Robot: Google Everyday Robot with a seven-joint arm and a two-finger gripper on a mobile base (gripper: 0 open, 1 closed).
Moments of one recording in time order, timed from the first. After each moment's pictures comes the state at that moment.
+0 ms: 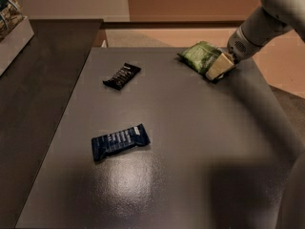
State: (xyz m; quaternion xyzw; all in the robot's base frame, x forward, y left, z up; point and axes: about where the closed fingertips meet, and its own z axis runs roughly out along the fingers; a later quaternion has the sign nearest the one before) arm 0.684 -0.223 0.848 -0.39 0.89 0.06 0.23
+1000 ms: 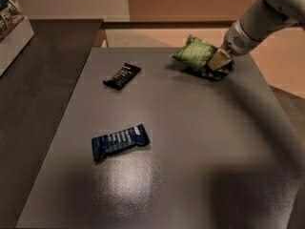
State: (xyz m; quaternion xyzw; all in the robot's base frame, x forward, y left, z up) arm 0.669 -0.196 0.872 -0.44 0.86 0.08 0.24
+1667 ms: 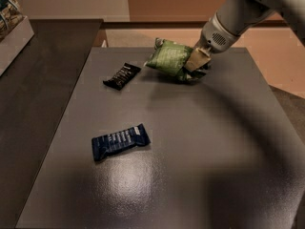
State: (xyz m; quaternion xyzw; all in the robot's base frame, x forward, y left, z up) arm 0.638 -0.115 0.892 -0.54 0.80 0.12 0.23
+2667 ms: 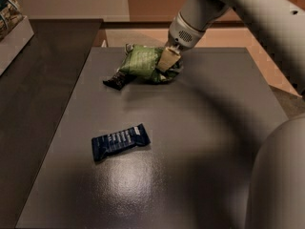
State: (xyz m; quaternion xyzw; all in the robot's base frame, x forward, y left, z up) arm 0.649 -0.036 0.884 -0.60 0.76 0.14 0.20
